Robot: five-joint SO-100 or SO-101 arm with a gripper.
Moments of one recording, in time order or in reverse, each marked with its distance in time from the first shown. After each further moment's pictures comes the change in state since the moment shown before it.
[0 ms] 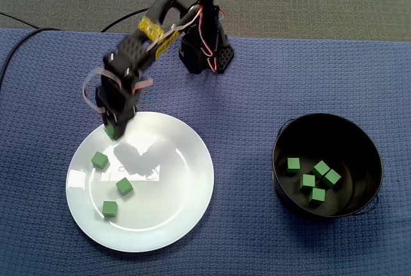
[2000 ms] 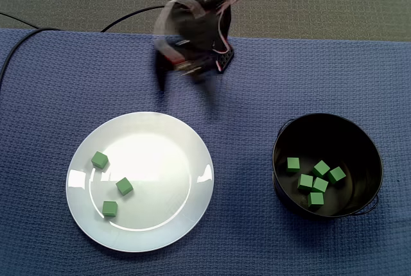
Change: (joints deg) arm -21.0 10.9 -31.7 23.8 -9.3
